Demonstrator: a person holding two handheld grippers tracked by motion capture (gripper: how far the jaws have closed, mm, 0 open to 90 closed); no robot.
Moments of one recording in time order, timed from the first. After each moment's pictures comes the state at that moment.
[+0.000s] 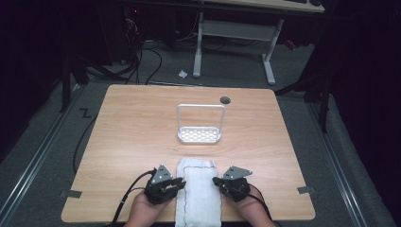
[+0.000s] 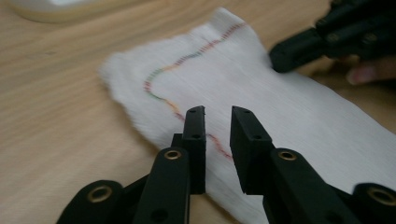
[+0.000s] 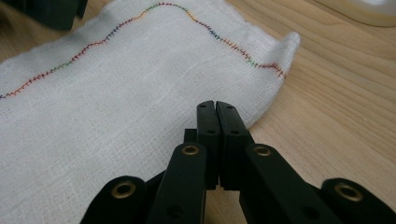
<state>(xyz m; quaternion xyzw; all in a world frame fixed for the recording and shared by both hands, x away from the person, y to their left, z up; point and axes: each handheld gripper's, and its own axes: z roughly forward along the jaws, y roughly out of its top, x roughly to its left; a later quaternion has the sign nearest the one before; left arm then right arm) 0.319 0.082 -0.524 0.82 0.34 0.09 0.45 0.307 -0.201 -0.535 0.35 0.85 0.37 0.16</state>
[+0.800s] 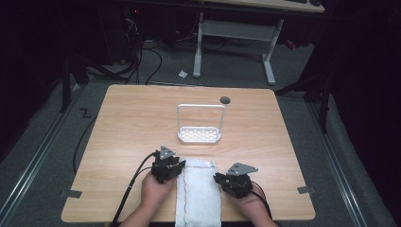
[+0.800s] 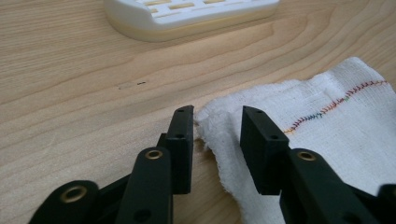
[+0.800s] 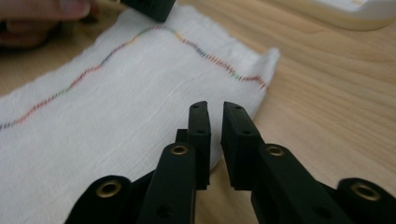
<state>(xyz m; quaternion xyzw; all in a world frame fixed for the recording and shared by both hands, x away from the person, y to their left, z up) 0.375 0.059 -0.540 0.78 0.44 0.13 0.42 0.314 -0.210 -0.530 0.39 0.81 0.41 0.15</state>
